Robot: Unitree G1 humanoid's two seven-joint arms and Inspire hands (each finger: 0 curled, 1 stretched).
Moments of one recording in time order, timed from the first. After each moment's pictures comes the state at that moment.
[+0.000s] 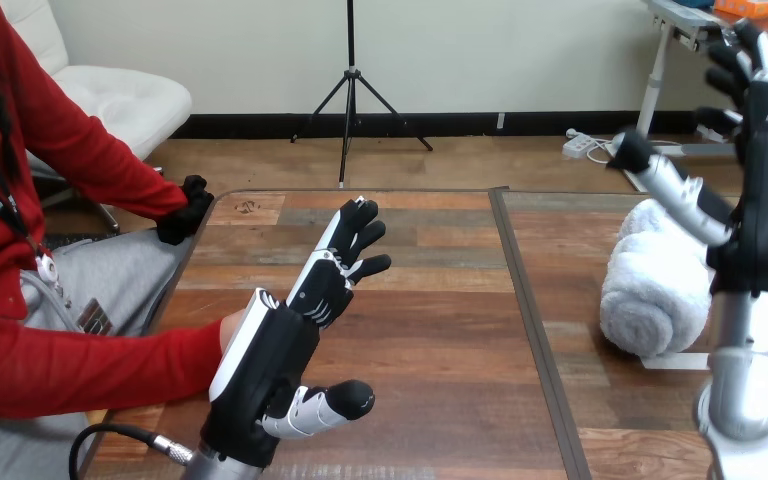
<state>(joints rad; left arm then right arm) -0.19 0.05 0.00 0.94 -0.28 -1.33 -0.65 -0.27 -0.22 -0.20 0.28 -0.34 -0.42 -0.33</state>
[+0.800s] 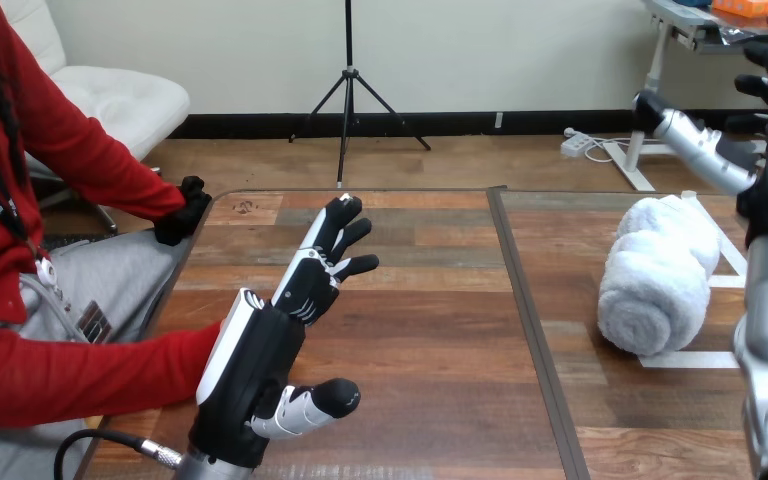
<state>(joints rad) -0.19 0.06 0.01 0.95 -0.25 -1.37 -0.61 -0.43 -0.33 -0.20 0.30 -0.37 -0.01 -0.24</state>
